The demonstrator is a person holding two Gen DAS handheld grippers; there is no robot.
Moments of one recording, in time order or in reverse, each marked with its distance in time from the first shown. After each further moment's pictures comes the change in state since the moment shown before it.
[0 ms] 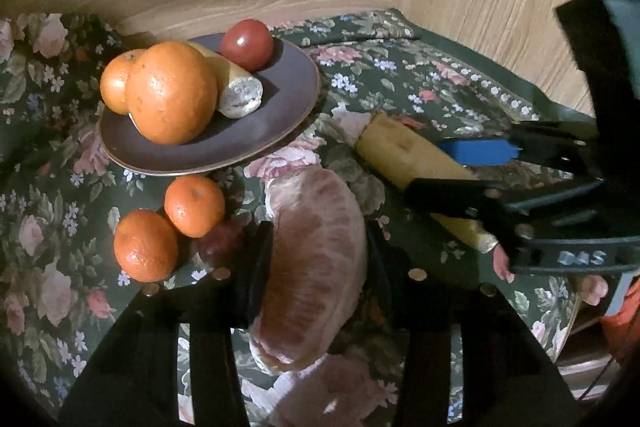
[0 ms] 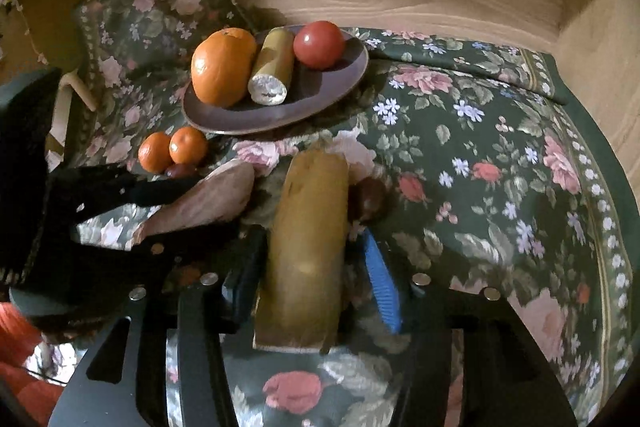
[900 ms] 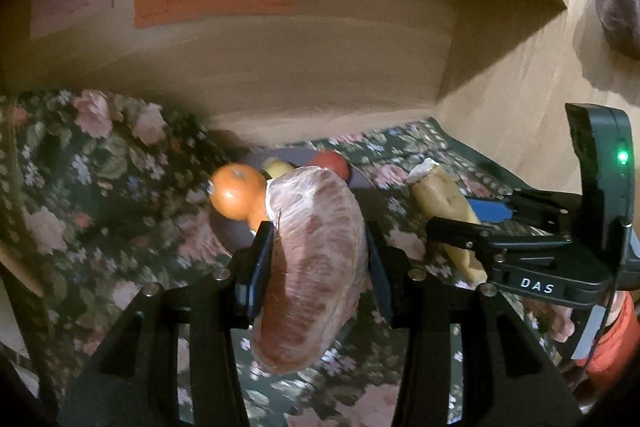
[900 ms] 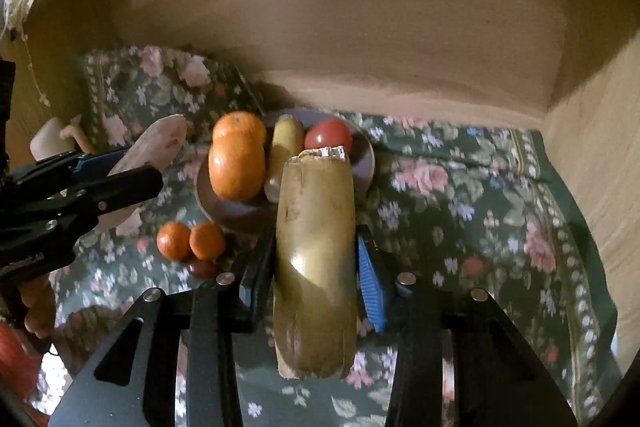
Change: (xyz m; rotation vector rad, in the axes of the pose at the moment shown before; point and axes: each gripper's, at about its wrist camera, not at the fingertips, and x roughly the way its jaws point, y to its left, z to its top) left arm -0.087 0.053 0.044 -0.083 -0.266 0.100; right arm -0.029 0.025 0.048 -0.035 -0.205 -0.059
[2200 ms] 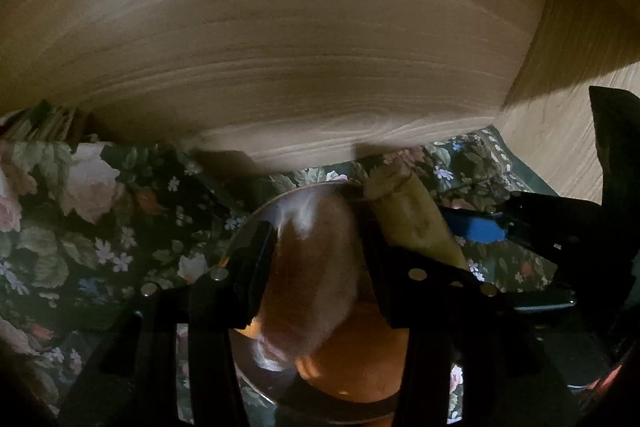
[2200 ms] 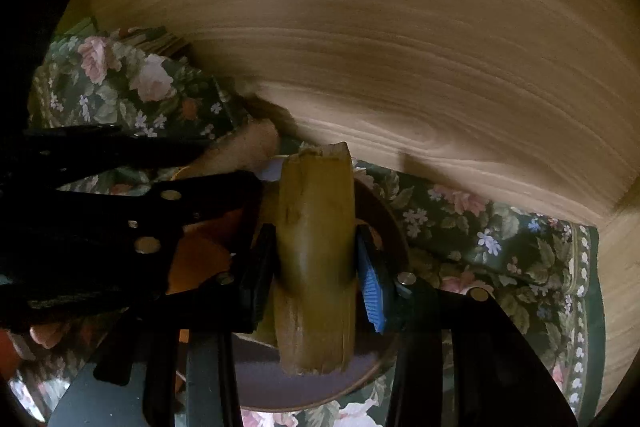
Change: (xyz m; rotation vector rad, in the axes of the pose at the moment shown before) left arm 0.128 0.055 0.071 -0.045 0.143 -0.007; right arm 0.106 0.015 0.071 -0.144 0.093 0.001
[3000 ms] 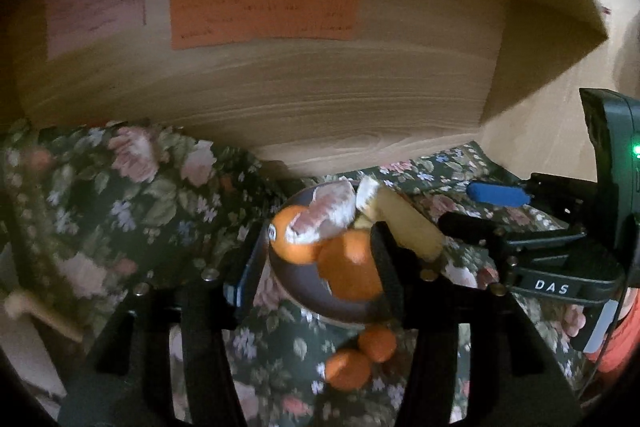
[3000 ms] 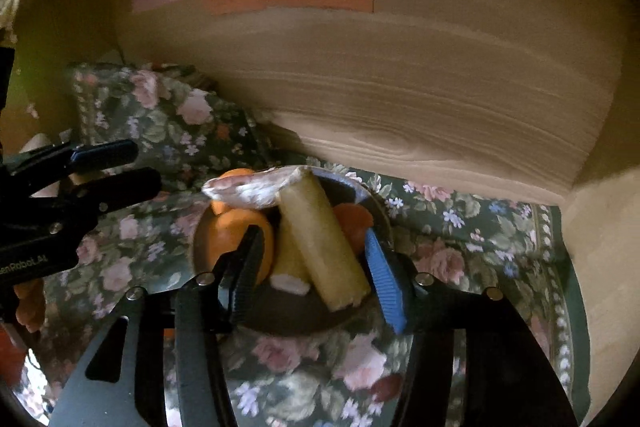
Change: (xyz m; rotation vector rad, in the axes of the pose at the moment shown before) left arm -0.119 -0.009 -0.058 0.027 -0.172 0.075; right arm -0.086 0.017 -0.032 0.050 -0.124 -0.026
